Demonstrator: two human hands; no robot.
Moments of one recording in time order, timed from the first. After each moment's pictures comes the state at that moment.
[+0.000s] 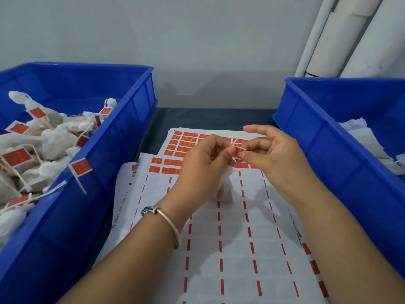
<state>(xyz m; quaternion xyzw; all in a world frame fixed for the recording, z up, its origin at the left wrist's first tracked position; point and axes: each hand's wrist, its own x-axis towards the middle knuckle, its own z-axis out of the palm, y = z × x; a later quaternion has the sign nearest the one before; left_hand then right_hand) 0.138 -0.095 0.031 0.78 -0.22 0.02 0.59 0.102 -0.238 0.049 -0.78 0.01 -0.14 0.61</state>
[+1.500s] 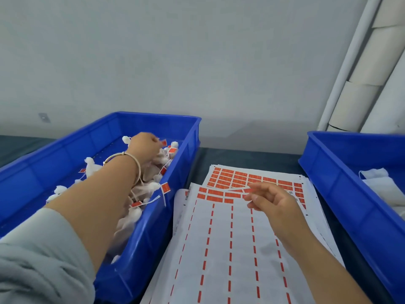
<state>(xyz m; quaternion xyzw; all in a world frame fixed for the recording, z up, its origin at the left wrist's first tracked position) 0.228 0.094 0.125 0.95 0.08 0.10 0.29 0.062 -0.171 0.061 -0.81 0.03 -0.12 0.57</state>
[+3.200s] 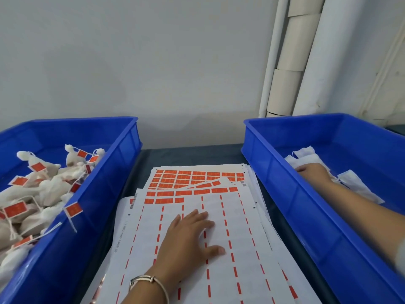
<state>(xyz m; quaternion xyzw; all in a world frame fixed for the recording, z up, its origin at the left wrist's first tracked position) 0.104 -0.091 -0.038 0.94 -0.27 -0.03 0.21 0.113 -0.432 0.035 -0.86 0.34 -0.11 0.36</state>
